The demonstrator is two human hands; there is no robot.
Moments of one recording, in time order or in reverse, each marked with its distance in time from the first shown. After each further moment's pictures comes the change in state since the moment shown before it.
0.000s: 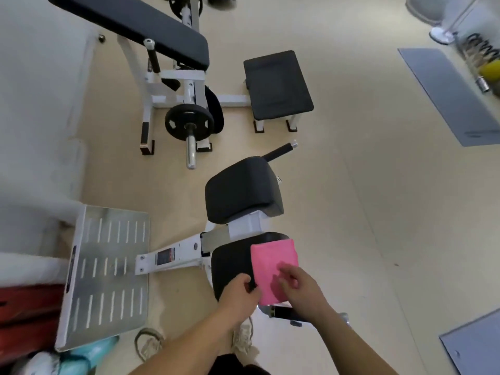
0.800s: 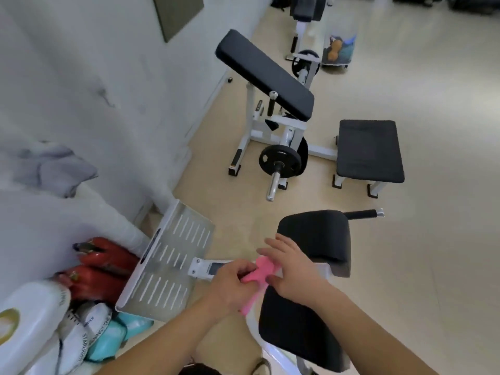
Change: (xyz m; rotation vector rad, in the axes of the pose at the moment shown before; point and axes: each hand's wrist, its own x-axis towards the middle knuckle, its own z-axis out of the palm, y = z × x) left_hand -0.076 -0.007 -0.156 -0.313 0.370 0.176; right_hand 0.018 -0.201 0.049 -0.732 -0.253 -0.884
